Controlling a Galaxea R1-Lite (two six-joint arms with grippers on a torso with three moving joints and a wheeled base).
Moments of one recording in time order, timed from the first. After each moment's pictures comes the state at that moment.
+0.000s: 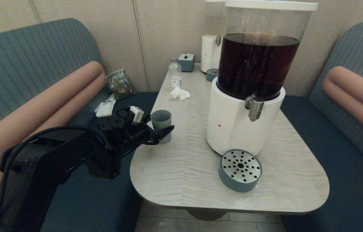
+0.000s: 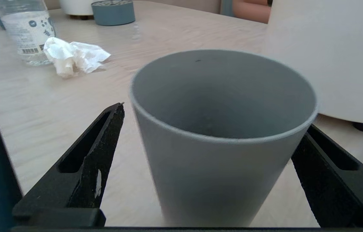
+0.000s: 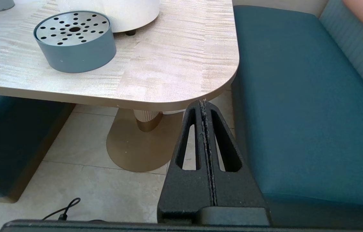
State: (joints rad) left arm -0.18 2.51 -1.27 -1.46 -0.63 -0.02; right arm 0.00 0.00 0.00 0.01 0.00 0.00
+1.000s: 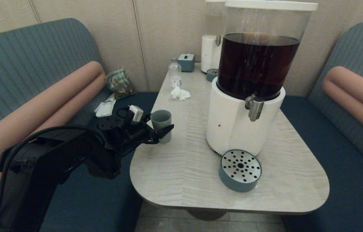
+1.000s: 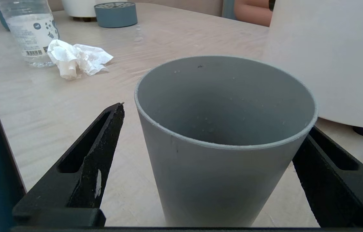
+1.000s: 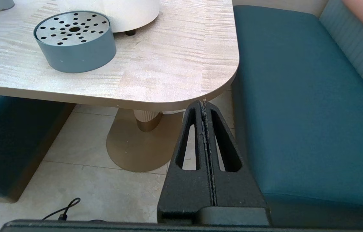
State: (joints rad) left arm -0.18 2.50 -1.27 -1.47 -0.63 -0.03; right arm 0.00 0.00 0.00 0.01 0.00 0.00
